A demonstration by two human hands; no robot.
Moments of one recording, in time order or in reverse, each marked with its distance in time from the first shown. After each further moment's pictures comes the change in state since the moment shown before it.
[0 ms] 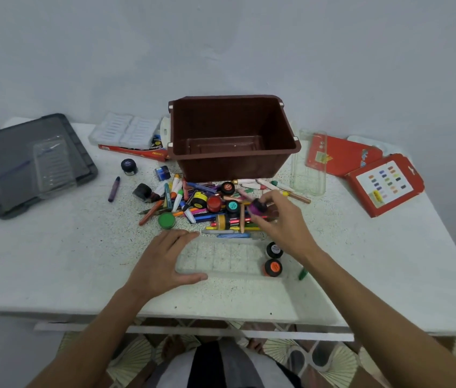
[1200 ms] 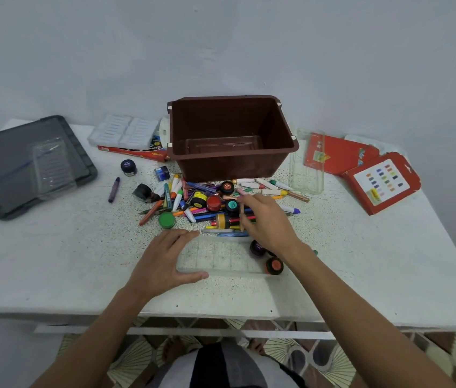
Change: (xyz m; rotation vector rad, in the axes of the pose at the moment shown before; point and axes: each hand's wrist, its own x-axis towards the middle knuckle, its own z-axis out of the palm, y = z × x) left_hand 0.000 0.000 0.002 -0.007 0.017 0.009; right_hand 0.010 -0.003 0.027 -0.436 -0.016 -0.194
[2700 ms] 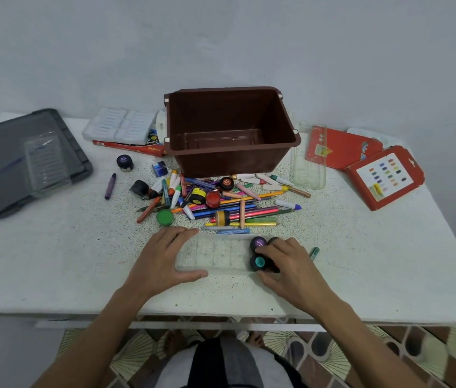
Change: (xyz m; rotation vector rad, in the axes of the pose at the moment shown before) left_hand -0.001 -0.004 0.003 0.017 0.006 0.004; right_hand -0.098 0.010 -0.008 -0.104 -0.139 -0.028
